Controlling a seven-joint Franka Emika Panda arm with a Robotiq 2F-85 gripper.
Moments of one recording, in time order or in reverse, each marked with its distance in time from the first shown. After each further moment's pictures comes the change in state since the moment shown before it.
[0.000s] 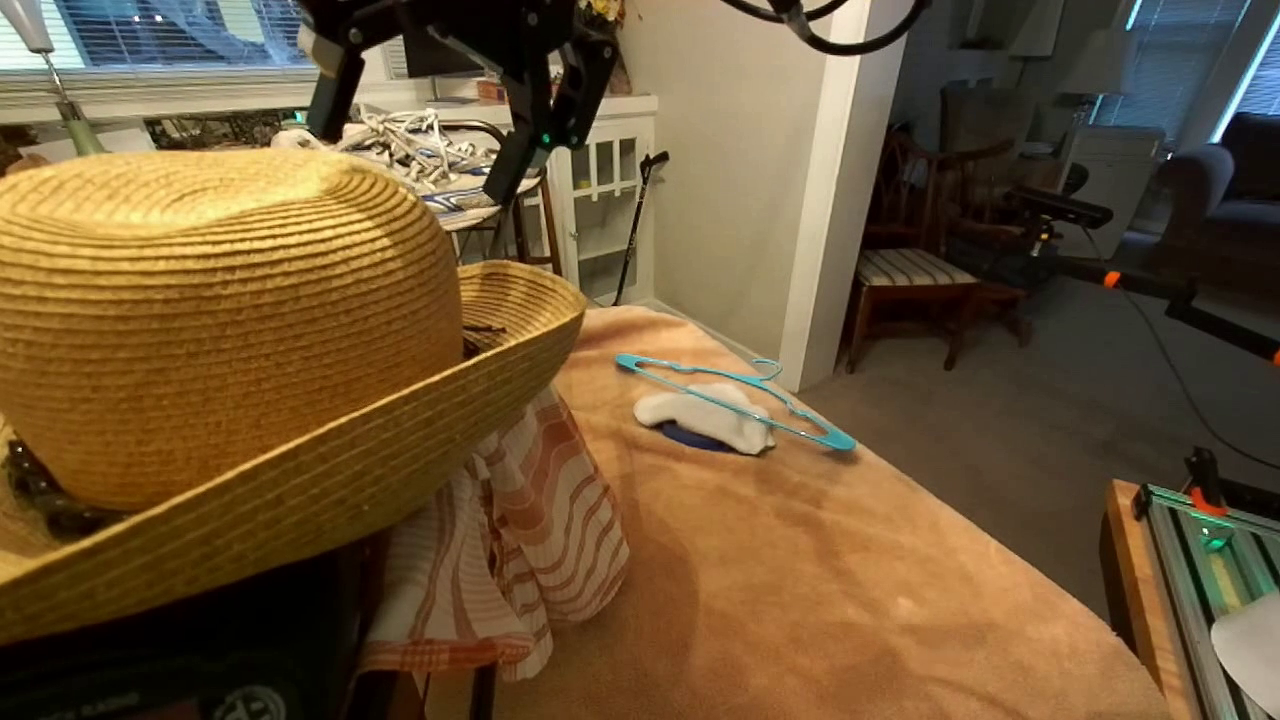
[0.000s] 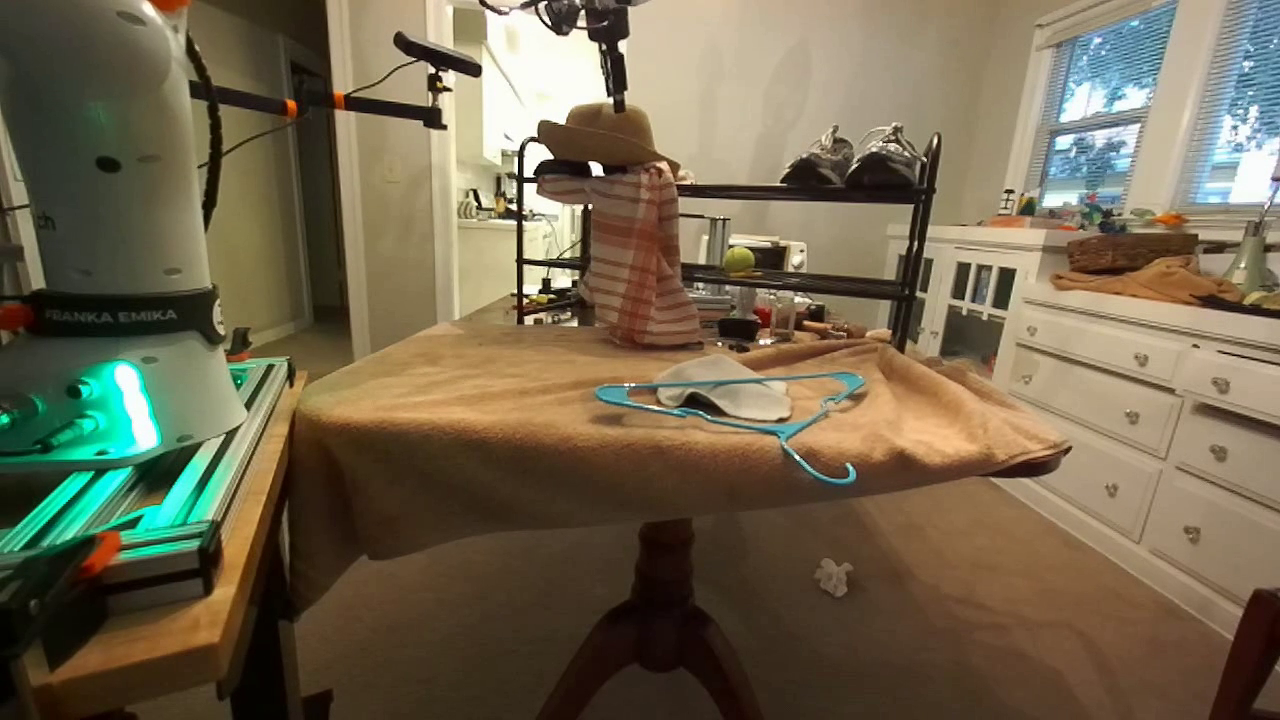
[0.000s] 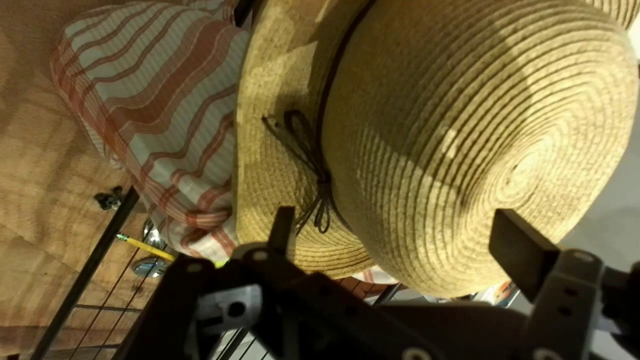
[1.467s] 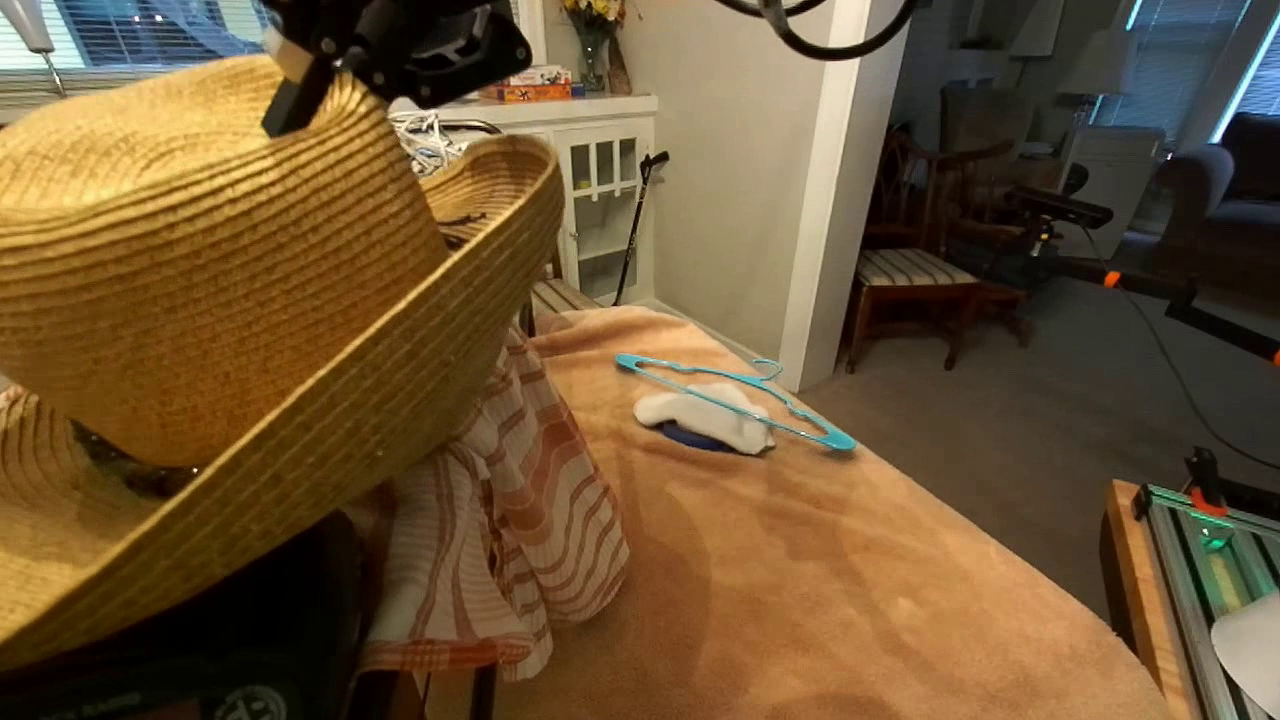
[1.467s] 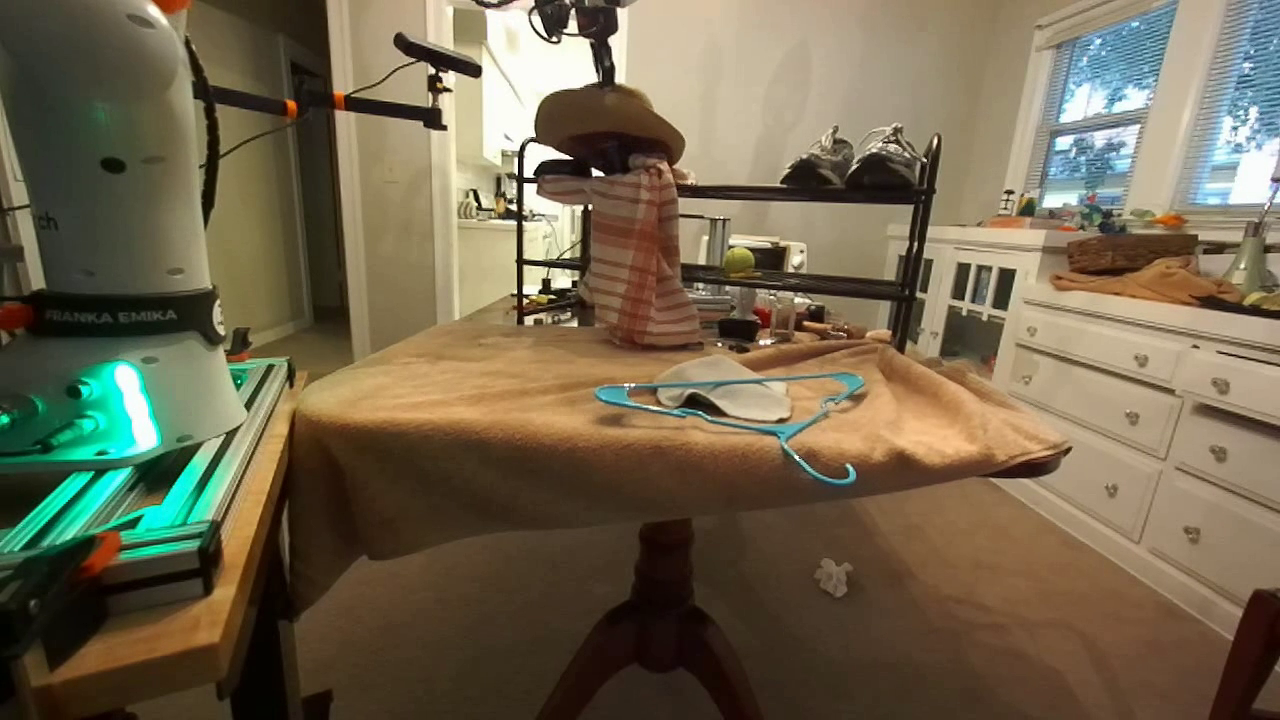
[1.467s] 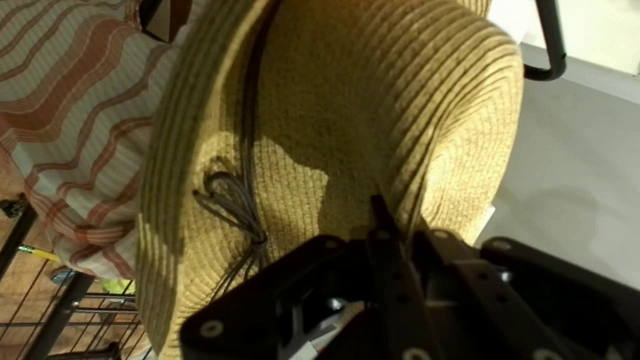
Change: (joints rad) arm 0.036 0.007 0.020 0.011 0.079 0.115 -0.031
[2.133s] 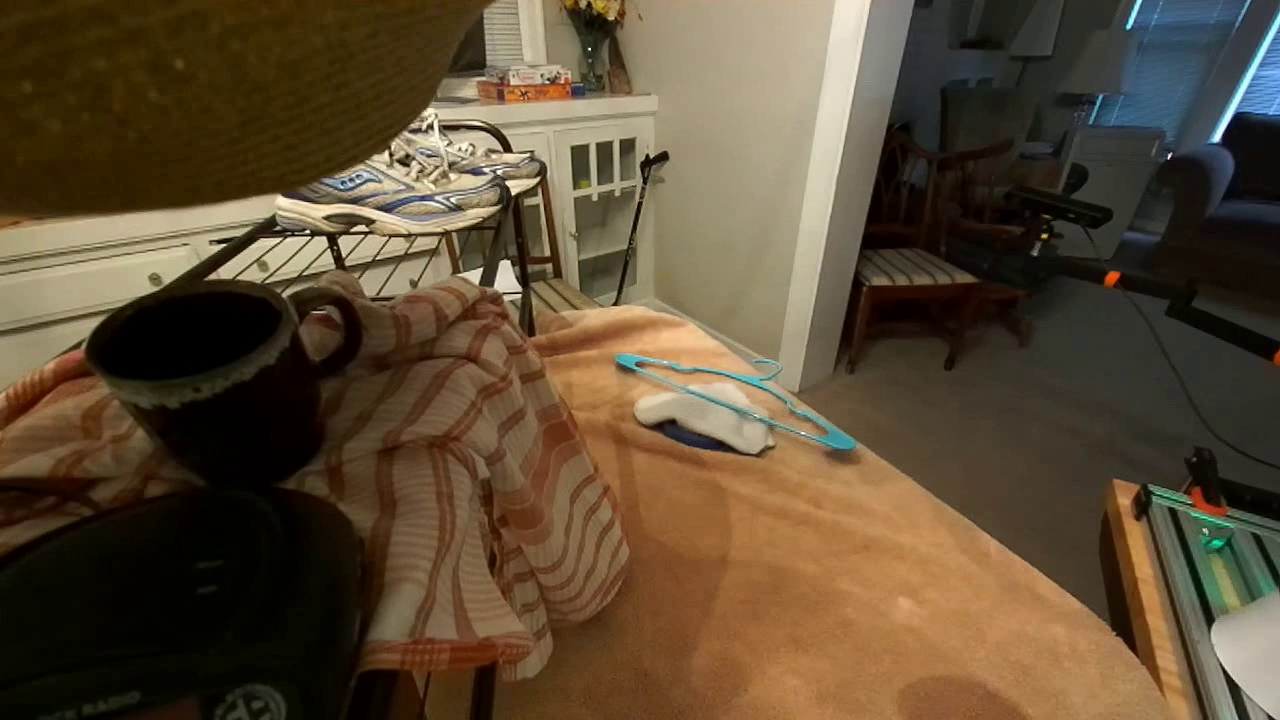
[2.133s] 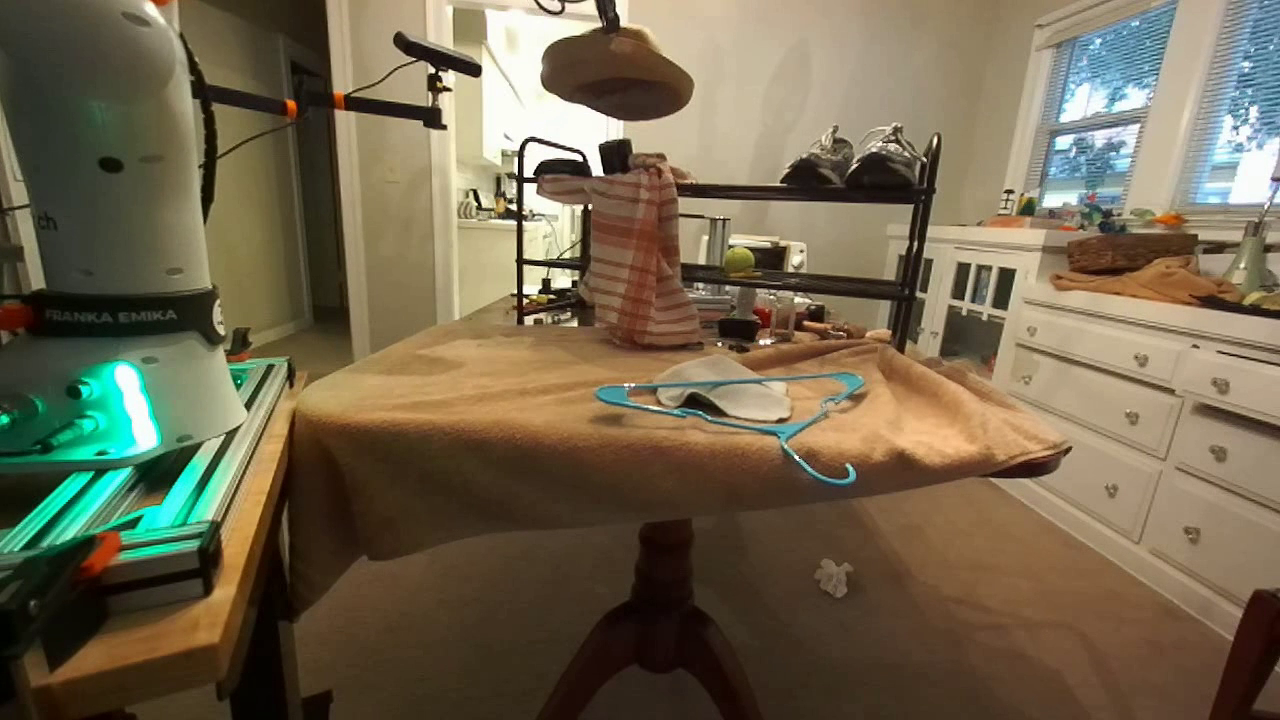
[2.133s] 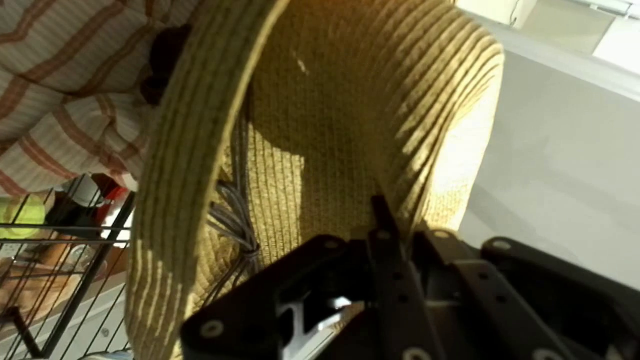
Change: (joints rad) arm -0.018 -0.097 -0.010 -0.008 0.263 0.120 -0.188
